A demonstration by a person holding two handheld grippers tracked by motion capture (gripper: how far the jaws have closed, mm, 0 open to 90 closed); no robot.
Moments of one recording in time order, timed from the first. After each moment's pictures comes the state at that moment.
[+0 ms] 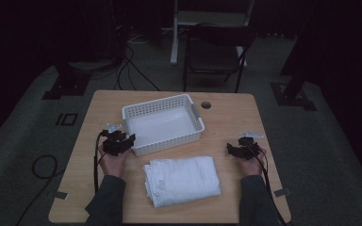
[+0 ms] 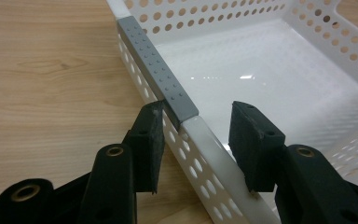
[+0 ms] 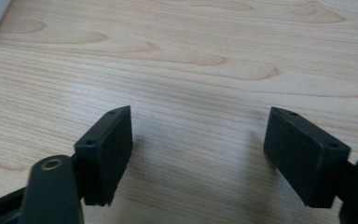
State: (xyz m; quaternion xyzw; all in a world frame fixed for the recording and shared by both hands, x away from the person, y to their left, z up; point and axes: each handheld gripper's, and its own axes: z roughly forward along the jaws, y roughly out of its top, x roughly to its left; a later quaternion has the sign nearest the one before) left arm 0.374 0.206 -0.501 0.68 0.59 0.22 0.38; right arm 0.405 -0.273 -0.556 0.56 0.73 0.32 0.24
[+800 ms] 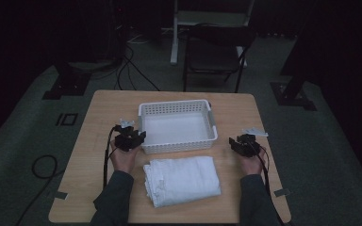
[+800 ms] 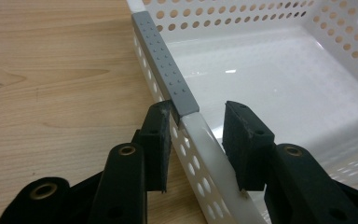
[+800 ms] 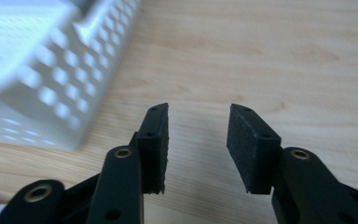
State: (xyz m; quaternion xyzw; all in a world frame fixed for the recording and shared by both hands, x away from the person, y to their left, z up) left arm 0.392 0.174 -0.498 0.70 0.57 0.20 0.39; right arm 0.393 -0.263 -0.521 0.55 0.71 0.37 0.24
